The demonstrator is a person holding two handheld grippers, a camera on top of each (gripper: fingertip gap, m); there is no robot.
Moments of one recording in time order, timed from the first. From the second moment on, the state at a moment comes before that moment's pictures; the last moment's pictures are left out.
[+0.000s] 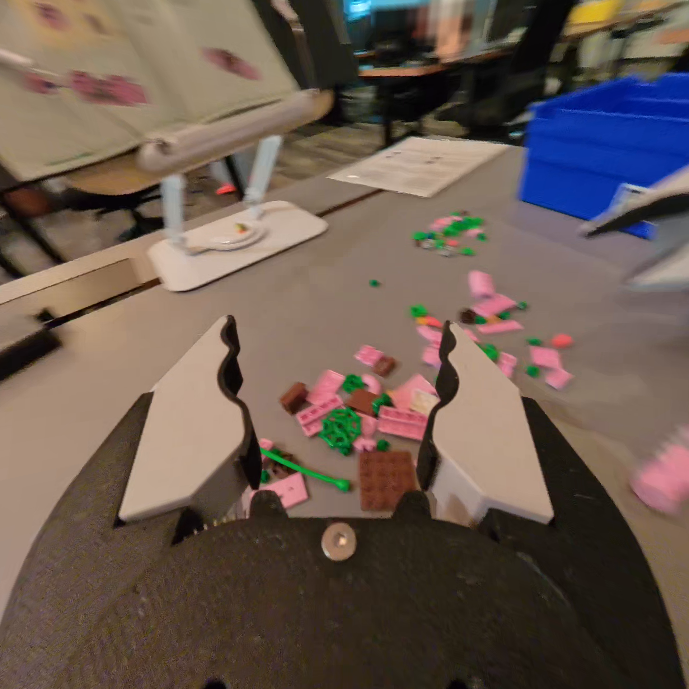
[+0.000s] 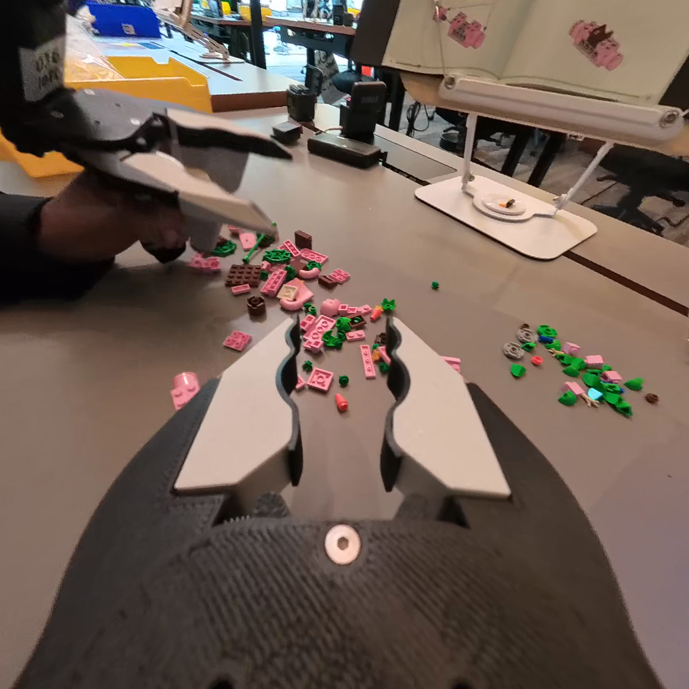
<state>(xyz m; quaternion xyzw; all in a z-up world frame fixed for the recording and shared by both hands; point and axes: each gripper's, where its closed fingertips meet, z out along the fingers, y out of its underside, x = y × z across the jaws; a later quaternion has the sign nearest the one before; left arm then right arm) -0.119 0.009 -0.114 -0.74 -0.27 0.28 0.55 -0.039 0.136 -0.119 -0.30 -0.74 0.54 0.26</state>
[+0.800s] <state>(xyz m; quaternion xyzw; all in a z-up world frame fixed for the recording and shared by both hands) -0.205 0.105 -0.019 -0.71 -0.11 0.37 0.59 -0.024 0.156 -0.076 -0.30 -0.67 0.61 0.29</state>
